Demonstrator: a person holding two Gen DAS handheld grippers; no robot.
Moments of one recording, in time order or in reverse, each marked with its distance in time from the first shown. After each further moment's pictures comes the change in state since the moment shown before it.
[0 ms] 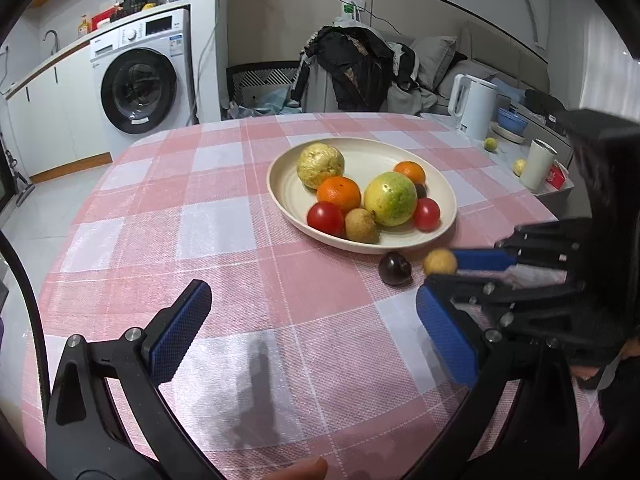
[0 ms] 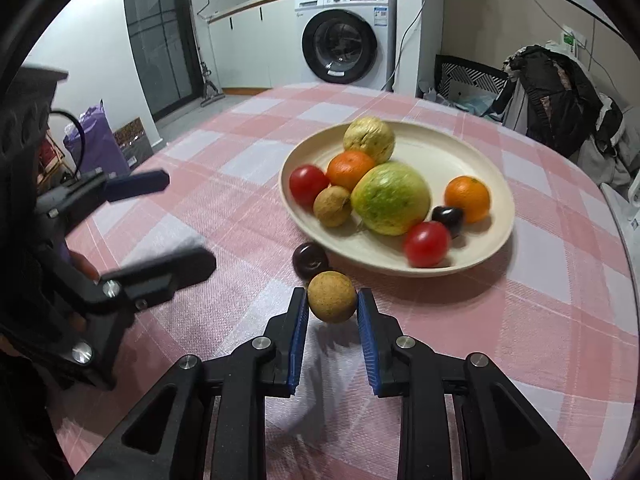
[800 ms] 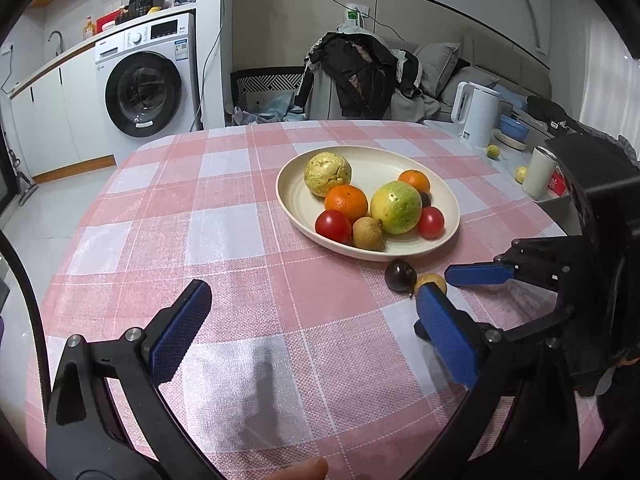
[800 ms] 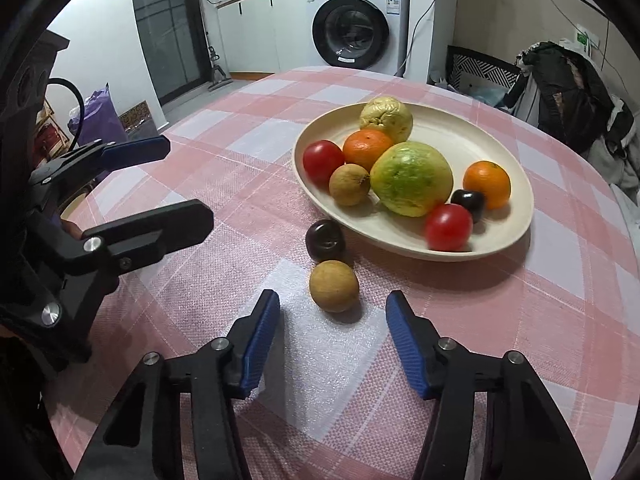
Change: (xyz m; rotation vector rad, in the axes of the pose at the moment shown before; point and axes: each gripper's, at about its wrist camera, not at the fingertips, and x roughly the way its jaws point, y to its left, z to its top) left arm -0.009 0.006 0.002 -0.013 -0.029 0.014; right arm 0.012 0.010 -0.008 -0.036 0.056 0.022
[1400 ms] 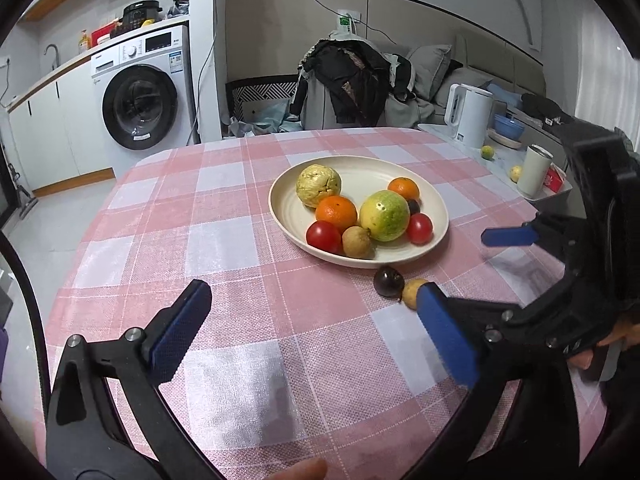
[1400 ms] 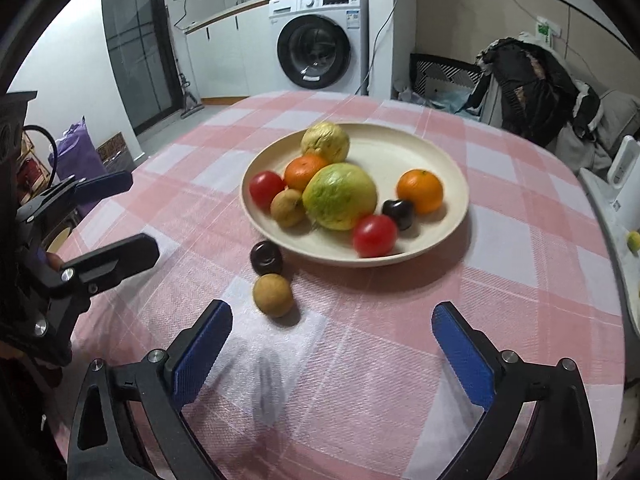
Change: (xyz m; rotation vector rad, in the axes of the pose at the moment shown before) left arm -0.015 -0.008 0.003 0.033 -0.030 0.001; right arm -0.022 -0.031 0.000 0.088 -0.057 -0.065
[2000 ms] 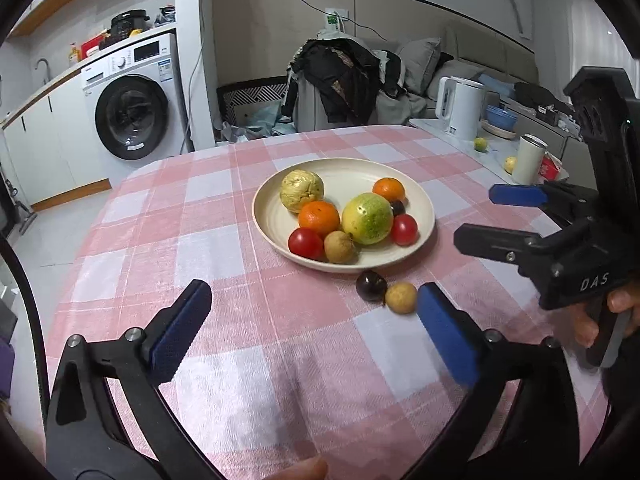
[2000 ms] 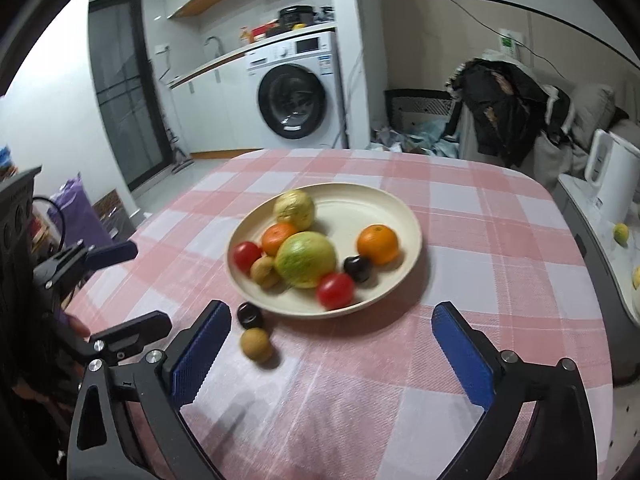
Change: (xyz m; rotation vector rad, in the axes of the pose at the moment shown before) left arm -0.001 -0.016 0.004 0.063 0.003 -0.012; right arm -0.038 -0.025 0.011 0.090 -0.176 -0.016
